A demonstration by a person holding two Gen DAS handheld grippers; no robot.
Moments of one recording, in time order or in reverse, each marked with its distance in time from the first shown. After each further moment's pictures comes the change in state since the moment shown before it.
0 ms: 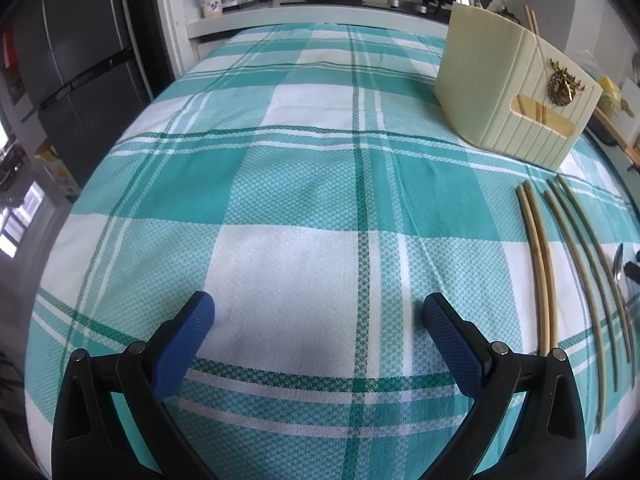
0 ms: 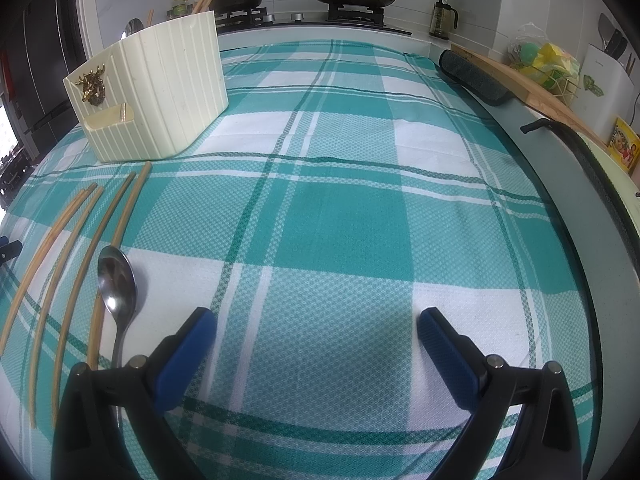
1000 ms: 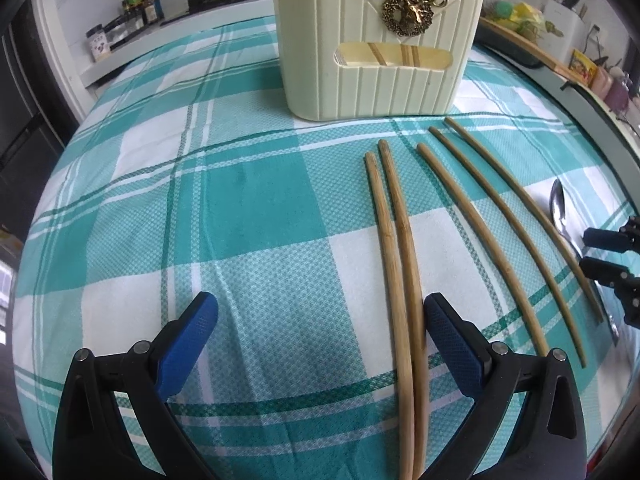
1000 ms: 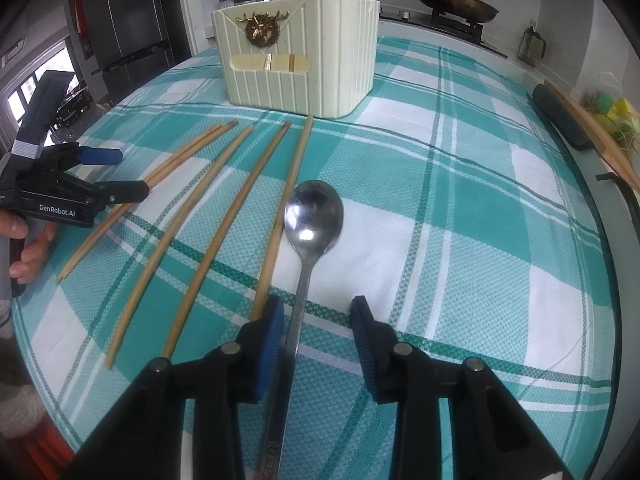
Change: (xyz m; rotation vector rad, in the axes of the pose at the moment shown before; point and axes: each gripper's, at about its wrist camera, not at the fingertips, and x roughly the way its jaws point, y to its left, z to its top) left arm 0.000 -0.099 0.006 0.260 0.051 -0.138; right arm -0.037 0.088 -0.026 -0.226 0.054 0.170
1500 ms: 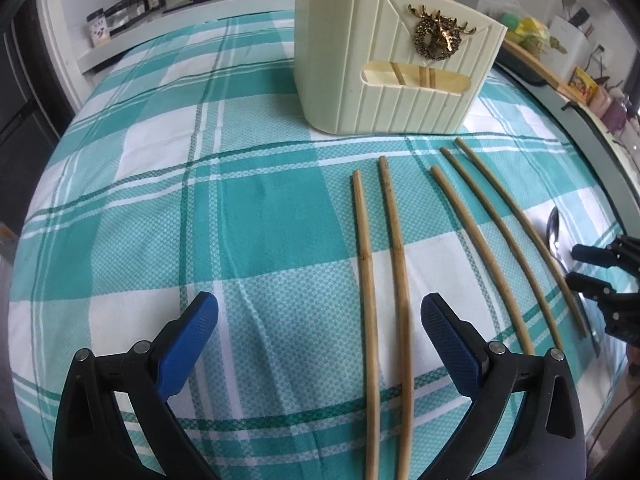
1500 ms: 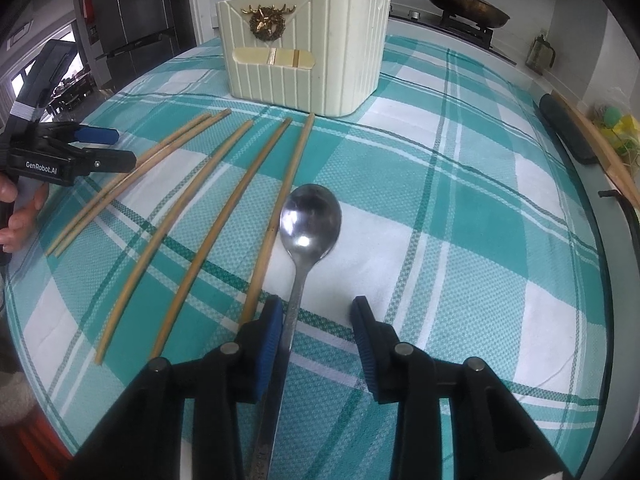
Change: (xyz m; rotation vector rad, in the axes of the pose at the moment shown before) left arm 0.001 0.019 0.018 -0.029 0.025 -0.038; right arm 0.004 -0.003 0.006 -0.035 0.020 -0.009
